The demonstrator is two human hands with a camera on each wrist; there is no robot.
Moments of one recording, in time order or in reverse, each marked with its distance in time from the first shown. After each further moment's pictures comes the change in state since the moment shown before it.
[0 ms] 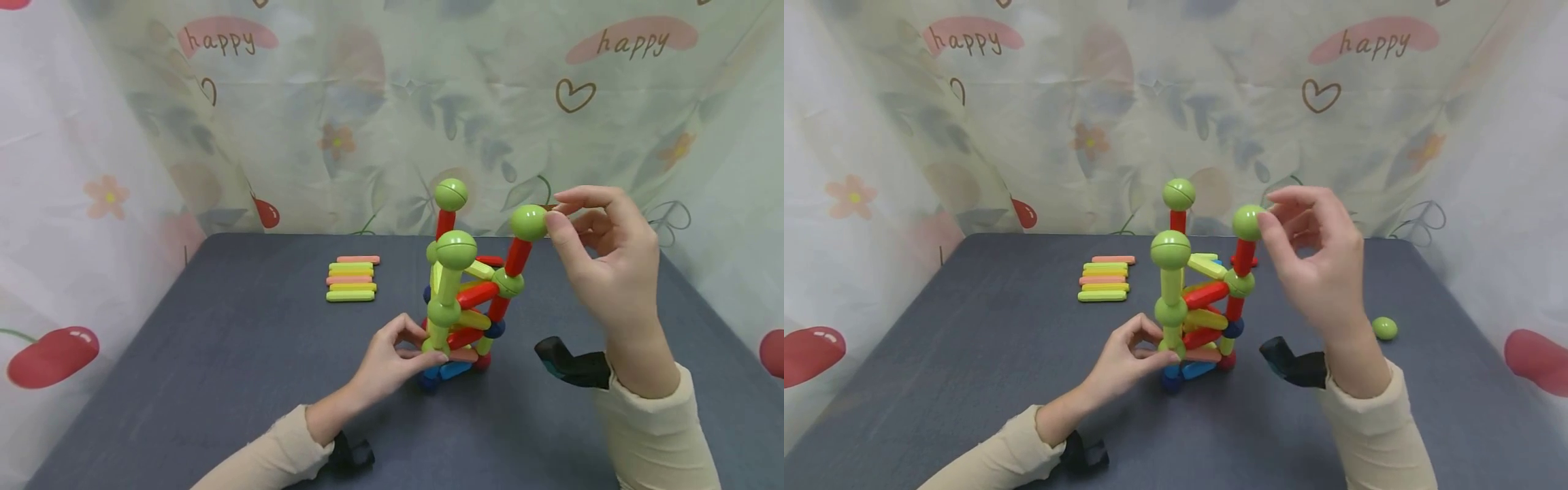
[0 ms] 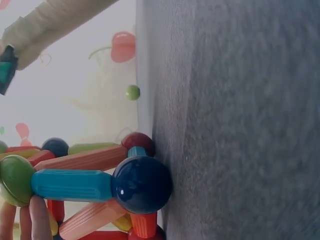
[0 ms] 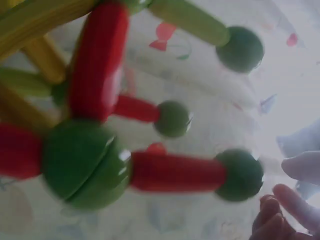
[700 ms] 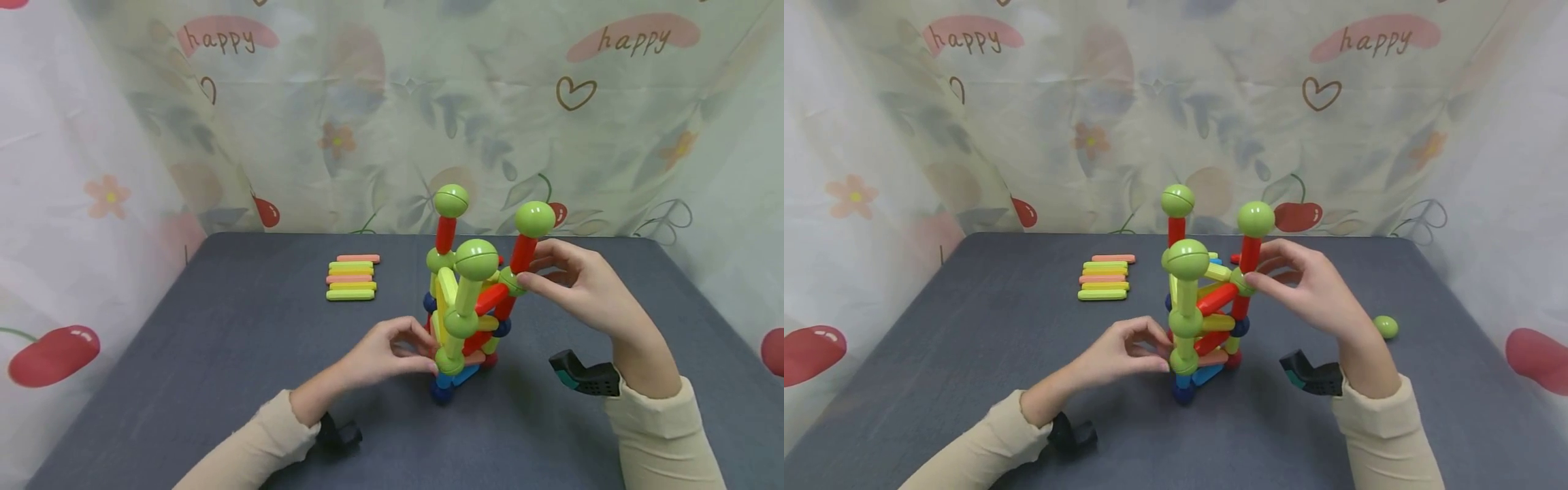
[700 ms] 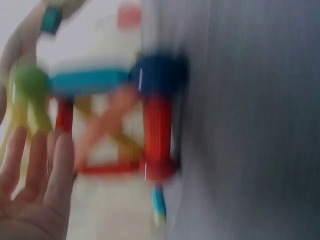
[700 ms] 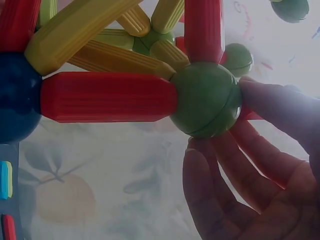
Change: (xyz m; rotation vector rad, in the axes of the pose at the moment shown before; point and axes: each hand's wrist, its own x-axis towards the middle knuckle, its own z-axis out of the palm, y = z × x) left_hand 0.011 0.007 -0.026 0.065 -0.282 -0.060; right_hand -0.019 0.052 -0.024 -0.111 -0.593 0.232
